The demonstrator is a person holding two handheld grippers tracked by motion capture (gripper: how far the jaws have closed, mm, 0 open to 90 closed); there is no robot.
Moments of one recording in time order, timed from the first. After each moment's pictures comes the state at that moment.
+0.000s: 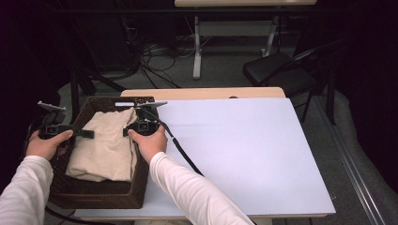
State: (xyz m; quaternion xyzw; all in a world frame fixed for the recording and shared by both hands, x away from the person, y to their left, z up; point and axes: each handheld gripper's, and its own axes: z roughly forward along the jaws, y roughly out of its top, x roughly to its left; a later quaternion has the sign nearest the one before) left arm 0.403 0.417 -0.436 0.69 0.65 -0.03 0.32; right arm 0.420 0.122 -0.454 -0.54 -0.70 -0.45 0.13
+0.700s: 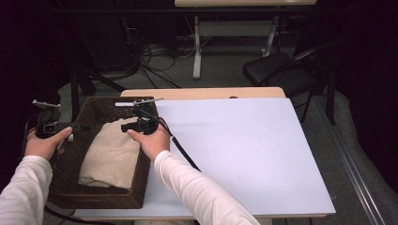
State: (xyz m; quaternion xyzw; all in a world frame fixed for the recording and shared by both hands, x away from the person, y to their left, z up) left arm 0.400 0.415 -0.428 0.68 0.66 0.05 0.33; right arm 0.421 0.118 -0.444 -0.46 -0.75 -0.47 0.00
